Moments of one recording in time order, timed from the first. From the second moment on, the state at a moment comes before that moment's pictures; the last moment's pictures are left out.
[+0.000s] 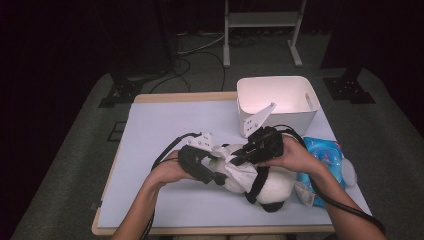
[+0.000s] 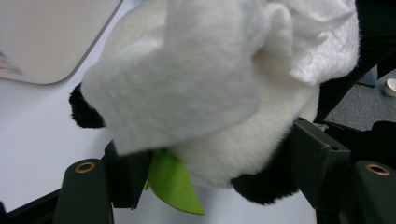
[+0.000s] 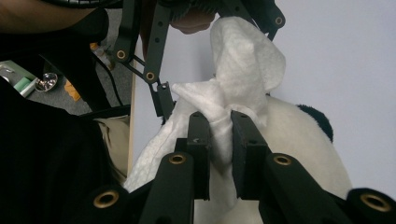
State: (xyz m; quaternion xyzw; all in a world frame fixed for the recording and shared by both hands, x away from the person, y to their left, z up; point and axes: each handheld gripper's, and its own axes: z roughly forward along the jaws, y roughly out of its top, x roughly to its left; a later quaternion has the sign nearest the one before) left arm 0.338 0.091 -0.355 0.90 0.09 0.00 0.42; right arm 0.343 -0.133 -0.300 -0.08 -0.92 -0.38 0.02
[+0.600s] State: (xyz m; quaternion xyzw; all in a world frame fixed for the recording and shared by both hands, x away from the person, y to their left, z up) left arm 0.341 0.093 -0.359 0.90 0.11 -0.01 0.42; right arm 0.341 -0.130 -0.305 -0.07 -0.93 -0.37 0.03
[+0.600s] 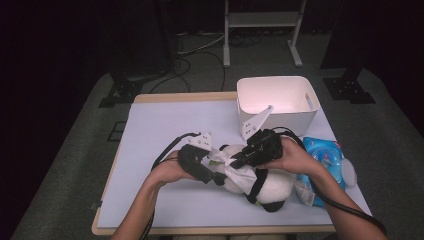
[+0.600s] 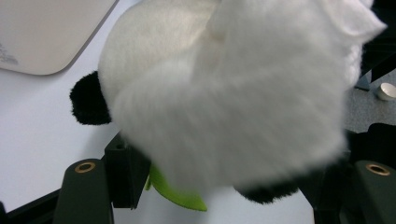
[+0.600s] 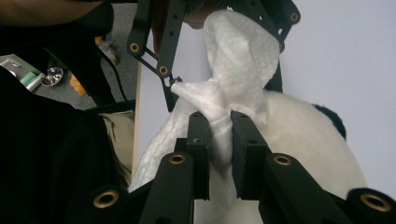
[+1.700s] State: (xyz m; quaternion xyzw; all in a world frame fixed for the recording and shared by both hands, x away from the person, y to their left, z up) left arm 0.341 0.119 -0.396 0.91 0.13 -0.07 0.40; right arm 0.347 -0.188 -0.333 -0.14 -0.94 -0.32 0.00
